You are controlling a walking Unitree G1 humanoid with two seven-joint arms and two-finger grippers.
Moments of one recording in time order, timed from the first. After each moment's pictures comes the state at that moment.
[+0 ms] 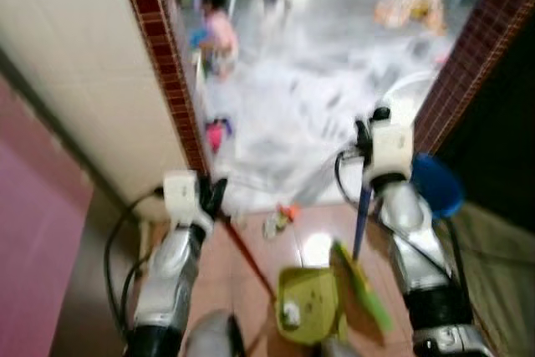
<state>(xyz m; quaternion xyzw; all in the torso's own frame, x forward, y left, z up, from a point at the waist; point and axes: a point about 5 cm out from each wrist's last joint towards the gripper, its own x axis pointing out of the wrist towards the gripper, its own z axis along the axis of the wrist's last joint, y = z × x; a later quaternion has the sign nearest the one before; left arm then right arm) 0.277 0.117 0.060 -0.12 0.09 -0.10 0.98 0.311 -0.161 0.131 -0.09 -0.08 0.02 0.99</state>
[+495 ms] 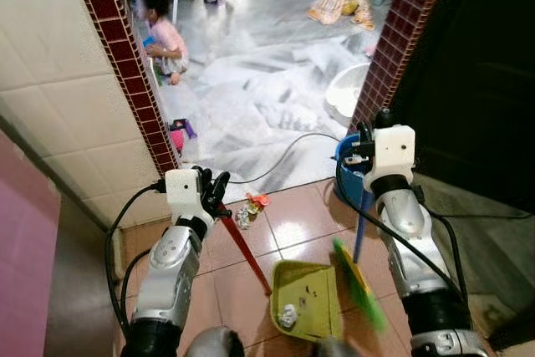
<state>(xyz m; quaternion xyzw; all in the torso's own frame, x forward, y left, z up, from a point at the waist) 0.279 0.118 0.064 -0.12 0.08 -0.10 0.98 0.311 -0.164 0.131 -0.12 -0.07 0.01 0.99</state>
